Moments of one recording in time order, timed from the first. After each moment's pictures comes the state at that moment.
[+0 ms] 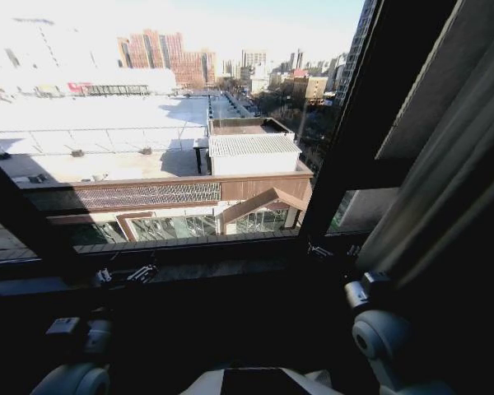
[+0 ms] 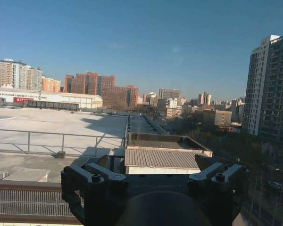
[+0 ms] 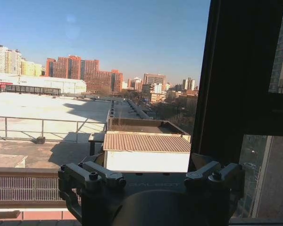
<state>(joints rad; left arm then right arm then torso) 1.87 -1.44 -0.85 -2.50 -0.40 0.19 0.06 -1.62 1.20 0.65 2.38 0.32 -0.35 0.20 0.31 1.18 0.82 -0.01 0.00</state>
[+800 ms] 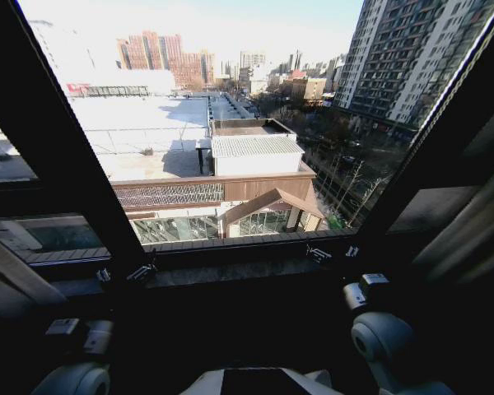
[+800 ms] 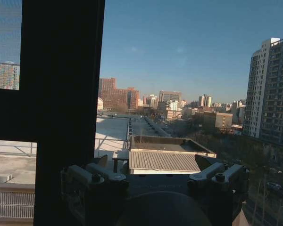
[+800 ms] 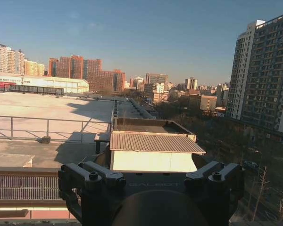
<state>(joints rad) 1.87 -1.45 -0.85 -2.50 -0.40 0.18 0.07 -1.63 1.20 0.63 2.38 0.31 -0.35 0.20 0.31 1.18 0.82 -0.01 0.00</state>
